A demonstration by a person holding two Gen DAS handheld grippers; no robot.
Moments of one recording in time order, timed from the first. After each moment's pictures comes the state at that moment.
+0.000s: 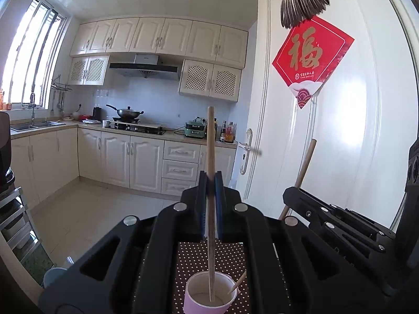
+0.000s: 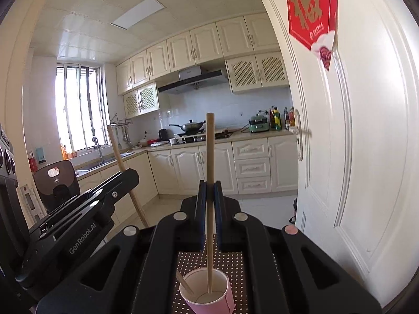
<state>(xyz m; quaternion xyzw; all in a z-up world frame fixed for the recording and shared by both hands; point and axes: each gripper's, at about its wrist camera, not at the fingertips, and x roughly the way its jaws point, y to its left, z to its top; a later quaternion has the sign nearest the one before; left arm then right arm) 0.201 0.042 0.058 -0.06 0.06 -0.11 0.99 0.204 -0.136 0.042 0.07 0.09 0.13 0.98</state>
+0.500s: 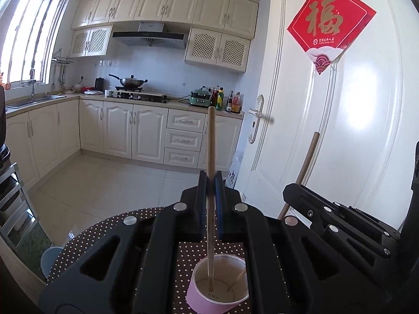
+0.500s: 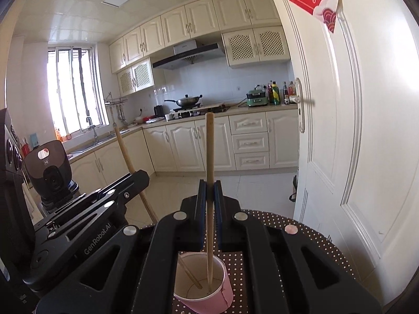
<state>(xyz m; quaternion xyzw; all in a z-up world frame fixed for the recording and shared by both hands) 0.256 0.045 0.007 -0.07 0.15 -0.11 0.98 0.244 -0.128 0.001 0.07 0.16 0.13 0.98</state>
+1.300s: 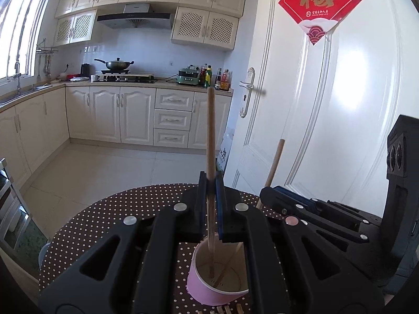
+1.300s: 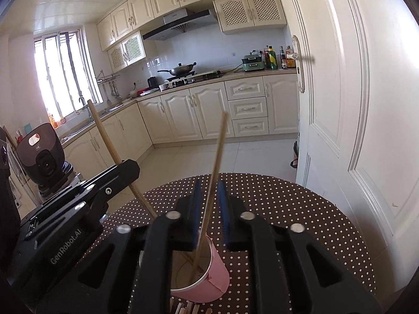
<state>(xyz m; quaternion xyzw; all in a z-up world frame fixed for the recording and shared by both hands) 0.270 0.041 -0.028 -0.04 0.20 -0.14 0.97 0.274 -0.133 -0.030 0.08 0.25 0.13 0.96</state>
